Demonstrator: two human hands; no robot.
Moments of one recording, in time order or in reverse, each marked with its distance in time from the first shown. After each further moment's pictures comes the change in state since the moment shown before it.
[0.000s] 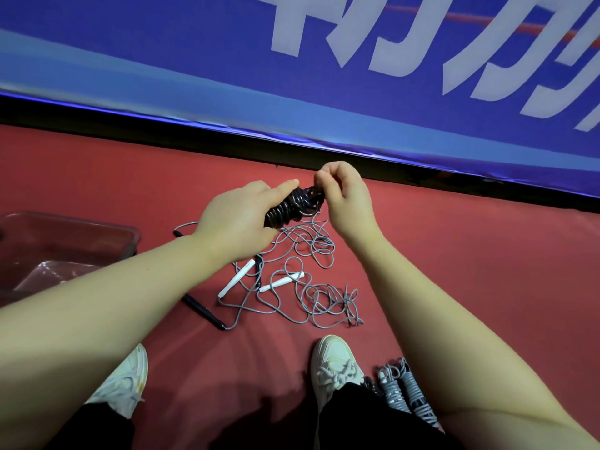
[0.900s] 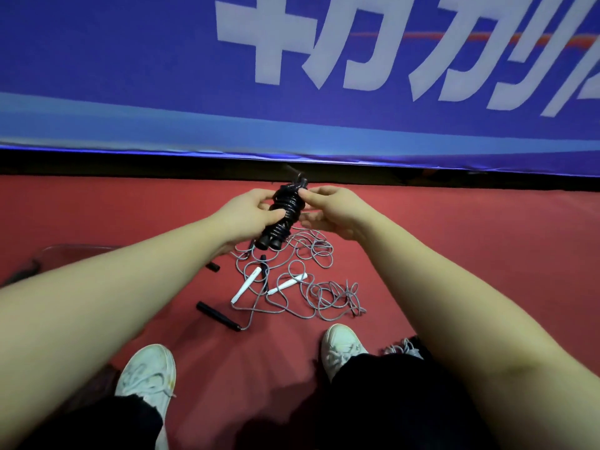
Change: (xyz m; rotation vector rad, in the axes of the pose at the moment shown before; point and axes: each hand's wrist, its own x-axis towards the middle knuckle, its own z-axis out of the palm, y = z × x) left_hand -0.015 0.031 -0.040 -0.939 -0.243 -0.399; right_hand -0.024 -0.051 -0.030 0.486 -0.332 0.693
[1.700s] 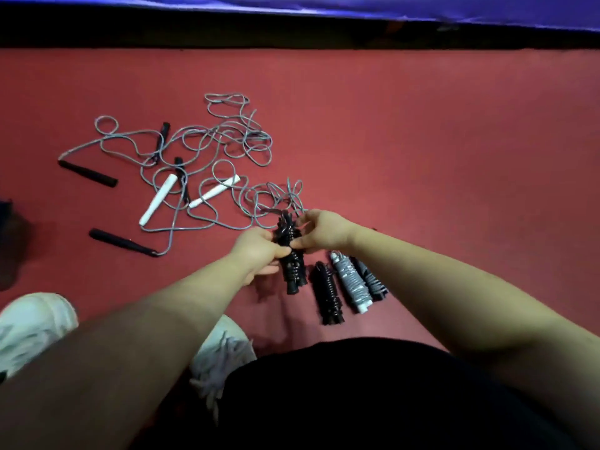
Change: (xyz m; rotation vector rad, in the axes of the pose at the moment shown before) left_hand 0.012 -0.142 0.219 -0.180 -0.259 -0.635; right_hand -0.019 0.218 -0.116 -0.566 0.023 0.450
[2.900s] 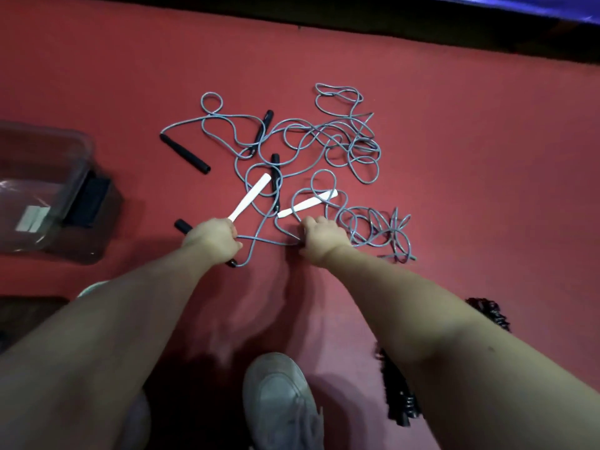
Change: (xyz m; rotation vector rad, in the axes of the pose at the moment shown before) left_hand 0.107 -0.050 -0.218 0.856 0.444 -0.065; right_hand 0.174 -0.073 0.121 -0.826 0.022 -0.256
